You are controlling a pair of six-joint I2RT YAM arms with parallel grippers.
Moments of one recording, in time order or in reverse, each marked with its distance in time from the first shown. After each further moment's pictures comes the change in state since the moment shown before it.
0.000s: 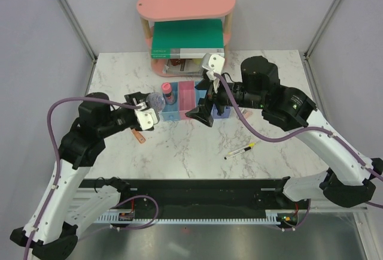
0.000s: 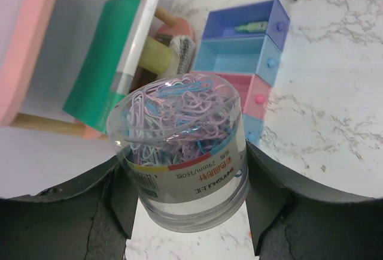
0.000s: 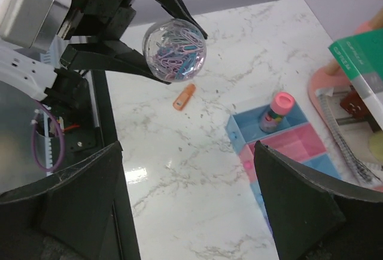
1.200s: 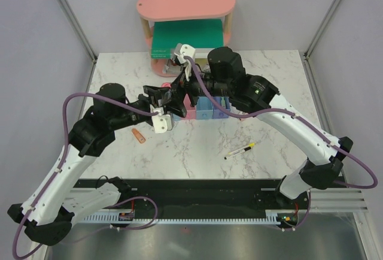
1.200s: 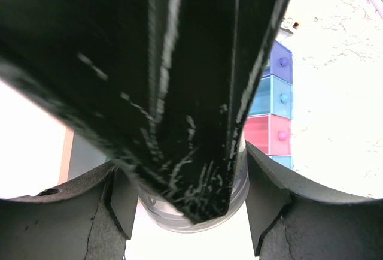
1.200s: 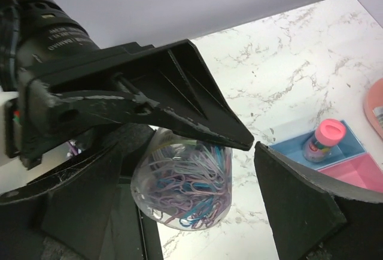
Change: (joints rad) left arm -0.192 0.134 0.118 0.066 0.001 0.182; right arm 0.022 0.254 0.159 0.116 -0.088 0.180
